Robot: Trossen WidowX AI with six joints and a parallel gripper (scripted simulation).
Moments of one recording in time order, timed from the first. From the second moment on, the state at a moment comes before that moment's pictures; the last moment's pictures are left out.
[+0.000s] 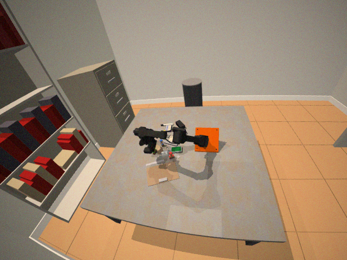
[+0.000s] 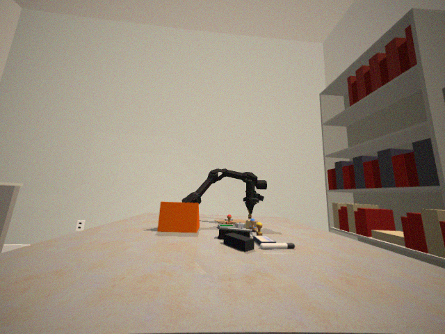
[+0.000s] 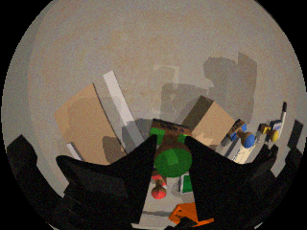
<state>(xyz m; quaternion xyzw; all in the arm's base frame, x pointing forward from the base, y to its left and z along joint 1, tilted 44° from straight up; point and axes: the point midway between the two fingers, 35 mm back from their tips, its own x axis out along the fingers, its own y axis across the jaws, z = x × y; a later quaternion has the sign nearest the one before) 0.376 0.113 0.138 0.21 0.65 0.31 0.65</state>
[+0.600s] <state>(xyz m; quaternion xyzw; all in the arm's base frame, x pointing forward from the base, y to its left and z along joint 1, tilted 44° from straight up) 0.376 0.107 0.144 0.22 0.65 0.31 0.65</state>
